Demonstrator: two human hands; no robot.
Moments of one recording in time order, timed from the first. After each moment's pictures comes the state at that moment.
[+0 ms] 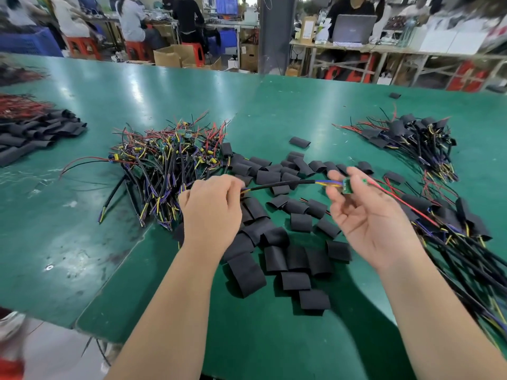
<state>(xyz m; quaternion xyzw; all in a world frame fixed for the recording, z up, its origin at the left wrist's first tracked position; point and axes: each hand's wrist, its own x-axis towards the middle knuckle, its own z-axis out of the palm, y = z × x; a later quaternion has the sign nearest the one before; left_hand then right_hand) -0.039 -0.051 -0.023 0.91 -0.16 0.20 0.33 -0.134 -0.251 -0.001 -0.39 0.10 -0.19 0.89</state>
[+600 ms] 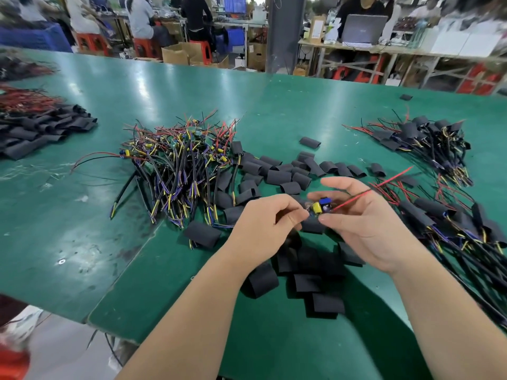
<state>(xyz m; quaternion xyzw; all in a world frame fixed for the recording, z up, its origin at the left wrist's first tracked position) -0.058 -0.076 -0.027 0.80 -0.34 0.00 0.50 -0.127 -0.245 -0.008 -0.62 -0.02 -0.07 0.78</state>
